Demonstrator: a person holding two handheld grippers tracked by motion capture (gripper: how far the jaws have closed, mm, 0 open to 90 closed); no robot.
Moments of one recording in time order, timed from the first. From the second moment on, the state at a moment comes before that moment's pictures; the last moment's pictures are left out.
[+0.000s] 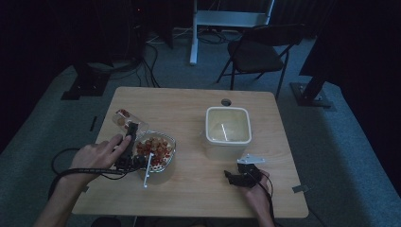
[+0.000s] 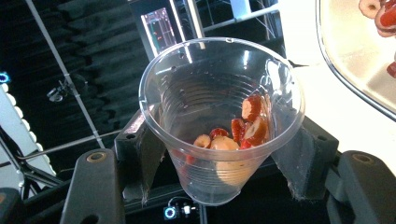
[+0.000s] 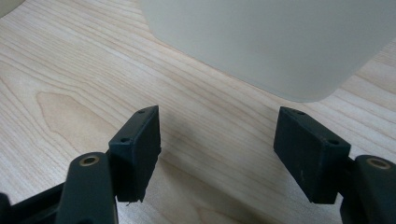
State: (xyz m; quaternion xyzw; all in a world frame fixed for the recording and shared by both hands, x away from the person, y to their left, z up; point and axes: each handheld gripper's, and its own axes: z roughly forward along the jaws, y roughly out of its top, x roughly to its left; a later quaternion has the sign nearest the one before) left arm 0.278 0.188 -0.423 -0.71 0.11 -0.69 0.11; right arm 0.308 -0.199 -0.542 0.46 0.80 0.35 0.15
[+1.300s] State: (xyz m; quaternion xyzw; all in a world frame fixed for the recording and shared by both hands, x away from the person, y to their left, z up) left arm 0.279 0.191 -0.423 -0.71 0.11 -0.69 0.11; right arm 0.308 -0.198 -0.542 0.46 0.80 0.35 0.15
